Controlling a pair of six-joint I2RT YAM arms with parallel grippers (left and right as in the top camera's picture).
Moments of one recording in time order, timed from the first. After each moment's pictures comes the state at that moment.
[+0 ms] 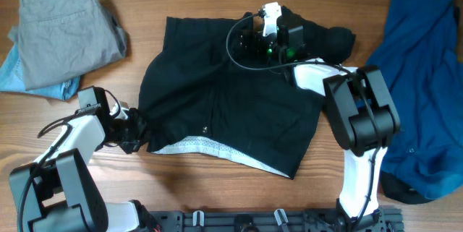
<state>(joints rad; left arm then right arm) 0.31 1.57 0.65 -0.58 0.54 -0.57 0.31 2.19 1.21 0.49 -0.29 0.21</state>
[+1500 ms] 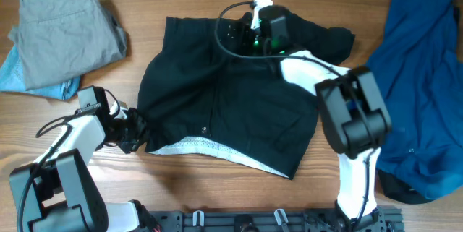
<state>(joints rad) 0.31 1.57 0.65 -0.57 0.50 -0.57 0.40 2.20 1.35 0.30 -0.13 0.41</state>
